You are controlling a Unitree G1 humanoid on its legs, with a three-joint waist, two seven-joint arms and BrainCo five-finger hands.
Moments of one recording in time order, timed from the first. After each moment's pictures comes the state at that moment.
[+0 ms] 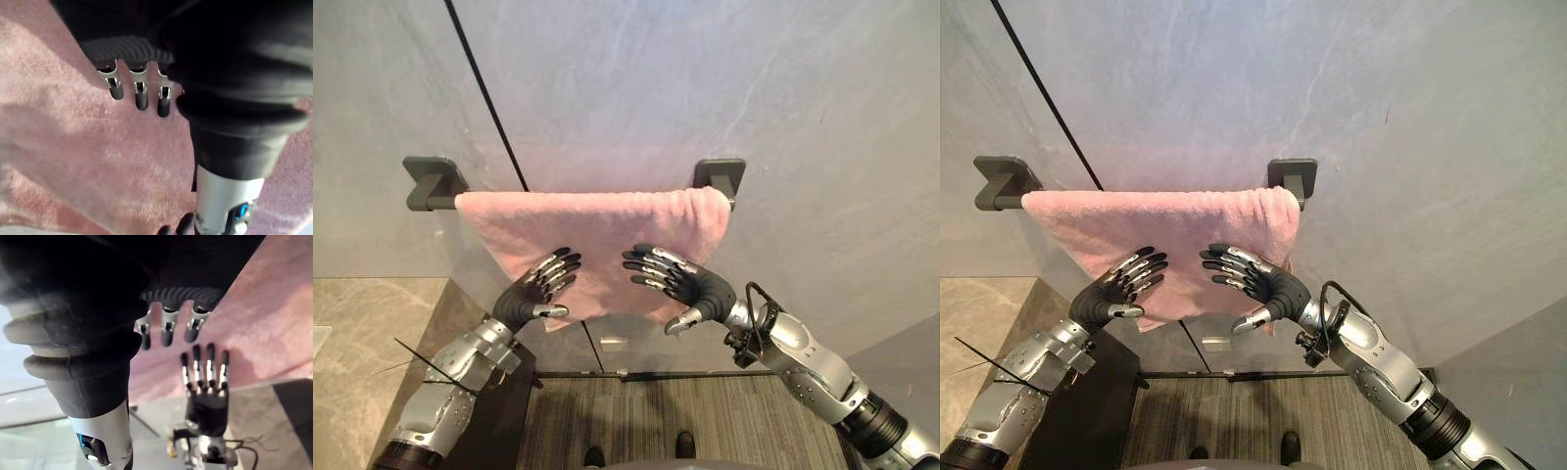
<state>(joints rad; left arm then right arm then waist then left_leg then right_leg) 0.10 0.65 -0.10 -0.02 -0.76 -0.12 -0.40 -0.18 -0.65 0.53 -0.24 0.80 -0.09 0.38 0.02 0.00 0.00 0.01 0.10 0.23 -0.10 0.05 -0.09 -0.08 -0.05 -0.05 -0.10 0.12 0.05</state>
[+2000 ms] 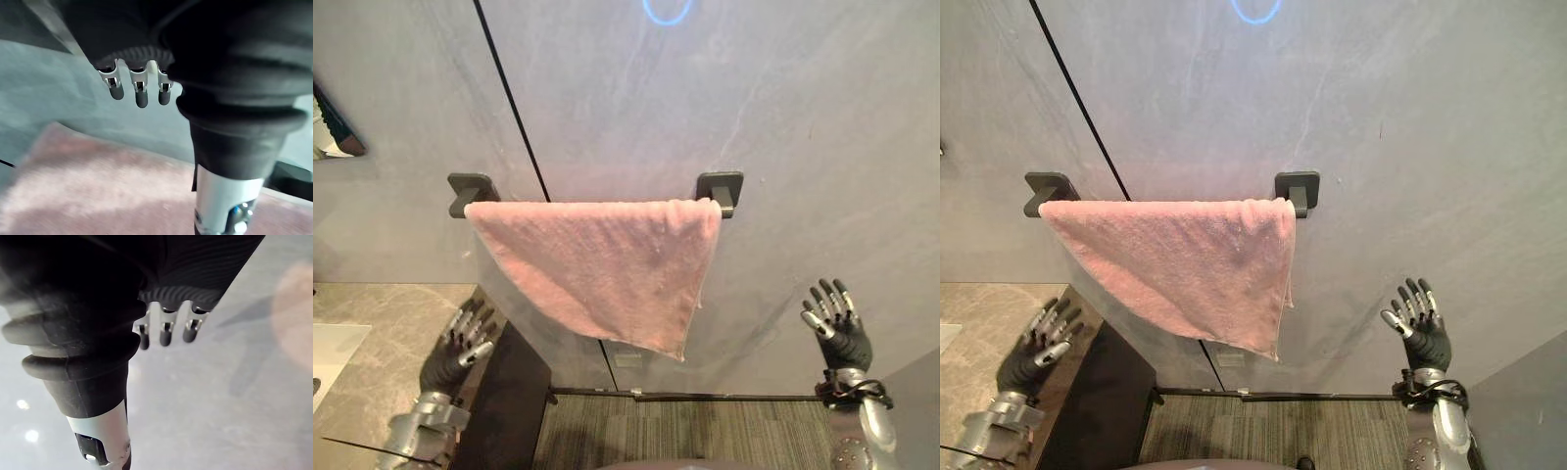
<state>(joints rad) 0.38 0.24 0.36 0.18 -0.60 -0.09 -0.40 0.30 -0.11 -0.28 0.02 0.64 -0.12 0.24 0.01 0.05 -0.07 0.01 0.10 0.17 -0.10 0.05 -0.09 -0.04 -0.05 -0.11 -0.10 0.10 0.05</state>
